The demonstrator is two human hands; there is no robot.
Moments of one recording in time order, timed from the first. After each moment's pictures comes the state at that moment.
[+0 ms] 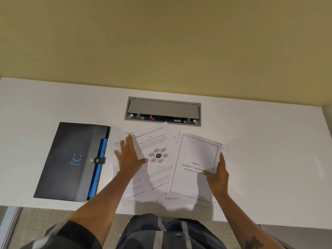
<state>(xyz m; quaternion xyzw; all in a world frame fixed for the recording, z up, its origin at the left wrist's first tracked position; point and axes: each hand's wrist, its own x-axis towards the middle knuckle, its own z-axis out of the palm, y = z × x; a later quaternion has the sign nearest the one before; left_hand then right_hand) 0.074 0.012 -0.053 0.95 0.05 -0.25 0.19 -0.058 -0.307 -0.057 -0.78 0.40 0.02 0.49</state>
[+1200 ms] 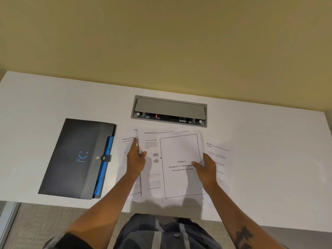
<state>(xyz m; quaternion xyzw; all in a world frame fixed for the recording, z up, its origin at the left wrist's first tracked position) 0.064 0.018 -0.052 0.77 0.21 -0.18 0.57 -0.017 -0.244 -0.044 -0.75 0.37 0.05 0.54</state>
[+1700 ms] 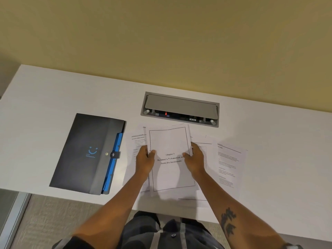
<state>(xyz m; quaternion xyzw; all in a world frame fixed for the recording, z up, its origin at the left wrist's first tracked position) 0.056 0.021 -0.066 0.77 0.27 -0.20 0.54 0.040 -0.177 -0.059 -0.75 0.35 0.12 0.55</state>
